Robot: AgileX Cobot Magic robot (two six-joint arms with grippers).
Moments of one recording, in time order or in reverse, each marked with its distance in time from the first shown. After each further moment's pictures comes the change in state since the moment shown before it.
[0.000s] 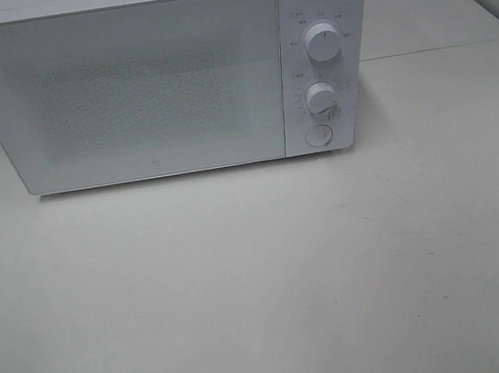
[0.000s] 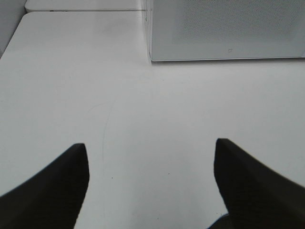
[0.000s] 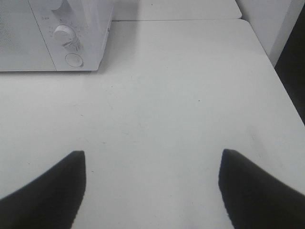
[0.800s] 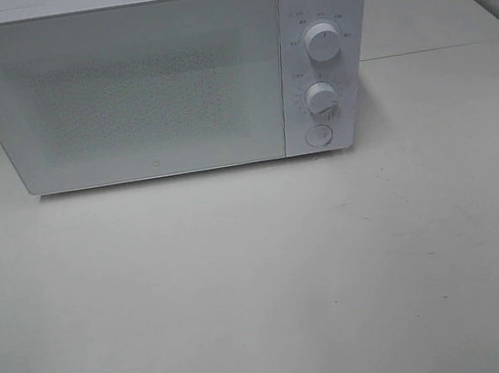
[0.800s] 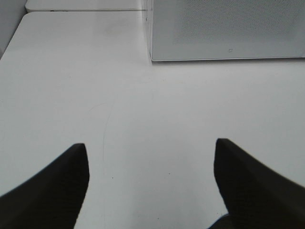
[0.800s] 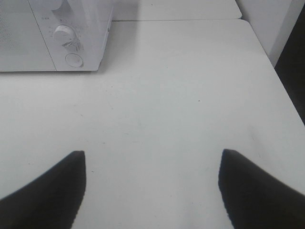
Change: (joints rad) left arm 0.000 0.000 0.000 0.000 0.000 0.000; right arm 0.000 0.000 0.000 0.000 0.000 0.000
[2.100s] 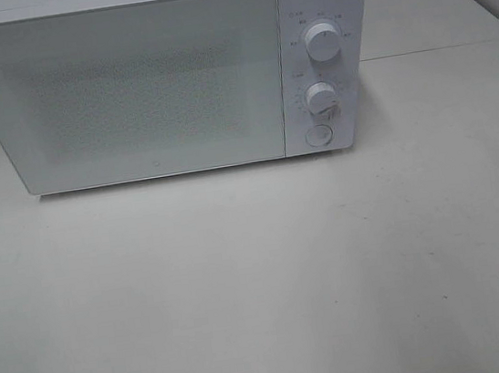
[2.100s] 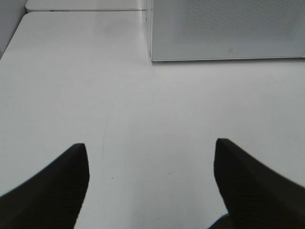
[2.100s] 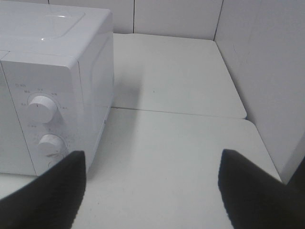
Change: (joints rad) left arm 0.000 0.000 0.000 0.000 0.000 0.000; right arm 0.000 0.665 -0.022 -0.120 -0.860 0.026
